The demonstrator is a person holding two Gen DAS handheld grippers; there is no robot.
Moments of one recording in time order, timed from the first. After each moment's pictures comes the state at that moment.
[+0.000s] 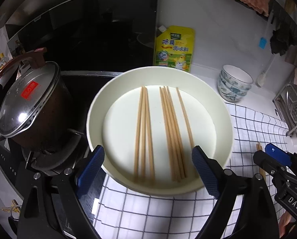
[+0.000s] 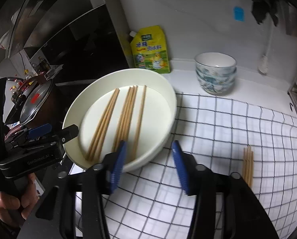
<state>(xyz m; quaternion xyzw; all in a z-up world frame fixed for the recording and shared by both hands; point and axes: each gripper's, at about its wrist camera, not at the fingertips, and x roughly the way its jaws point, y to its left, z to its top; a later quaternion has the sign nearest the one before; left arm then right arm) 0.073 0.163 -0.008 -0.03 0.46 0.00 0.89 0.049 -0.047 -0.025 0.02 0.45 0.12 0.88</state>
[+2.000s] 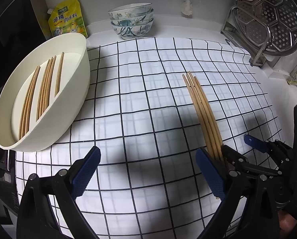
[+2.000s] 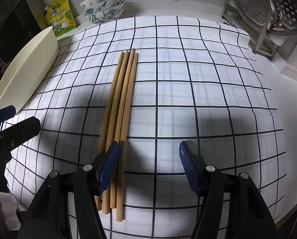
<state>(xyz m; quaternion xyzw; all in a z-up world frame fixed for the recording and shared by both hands) 0.015 -0.058 -0.086 0.07 0.52 -0.14 0.84 -0.027 -0.241 -0.142 0.03 0.54 -0.03 0.84</state>
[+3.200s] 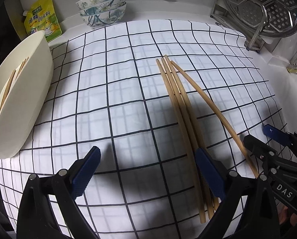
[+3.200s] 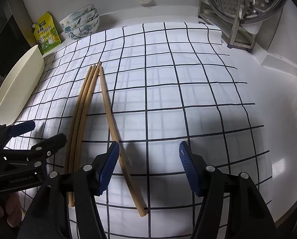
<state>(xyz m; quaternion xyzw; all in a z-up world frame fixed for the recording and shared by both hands) 0.022 -0.113 -0.129 0.09 0.53 -0.16 0.82 -0.043 -0.294 -0.133 0.06 0.51 -0.05 0.86</state>
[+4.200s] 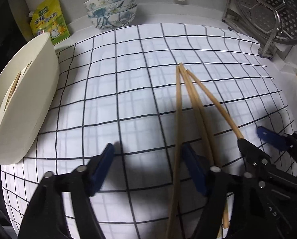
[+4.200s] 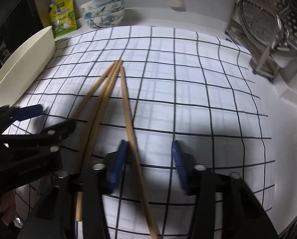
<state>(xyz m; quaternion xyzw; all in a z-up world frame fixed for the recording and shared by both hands) 0.043 -0.113 -0.132 0.10 0.52 -0.13 0.84 -0.008 -0.258 -0.143 -0.03 0.51 0.00 0.86</state>
